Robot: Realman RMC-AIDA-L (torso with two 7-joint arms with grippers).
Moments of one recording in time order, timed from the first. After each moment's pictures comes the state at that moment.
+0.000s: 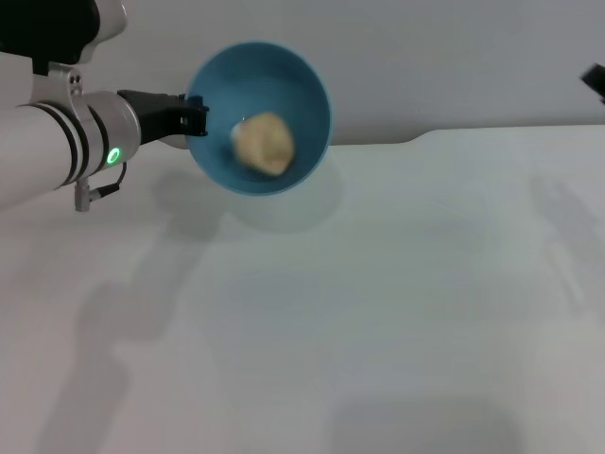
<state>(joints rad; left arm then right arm) -0.45 -2.06 1.64 1.25 -0.53 -0.51 0.19 -0.07 2.07 -1.73 -1.51 -0.14 0.10 1.18</state>
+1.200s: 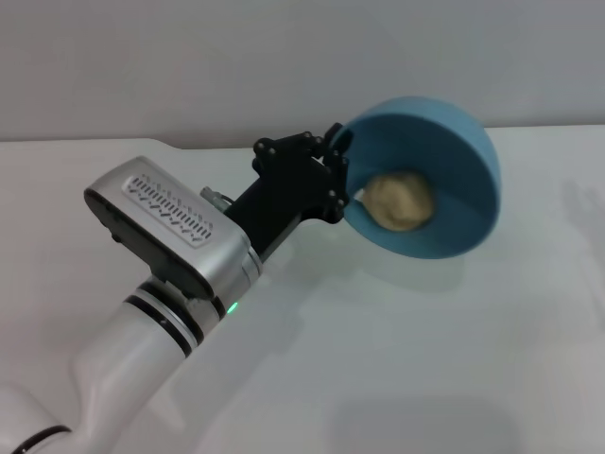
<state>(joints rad) -0.38 -2.08 2.39 0.82 -0.53 0.77 0.20 -0.11 2.07 -1.69 -1.41 -0.11 -0.10 1.18</state>
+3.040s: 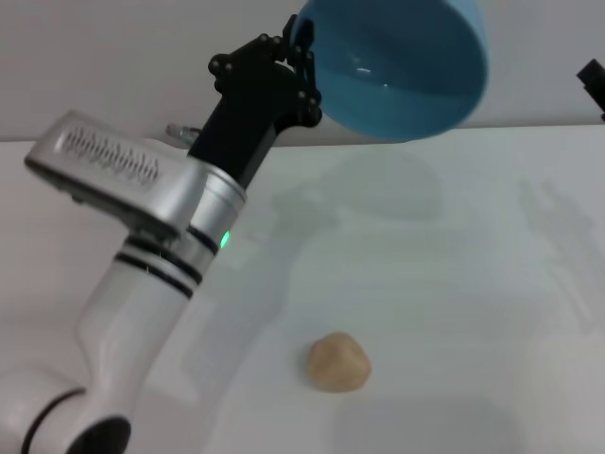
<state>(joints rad) -0.53 -2.08 2.55 0.74 -0.99 1.09 0.30 -0.10 2.07 -1.72 -1.35 -0.31 -0.34 1.19</state>
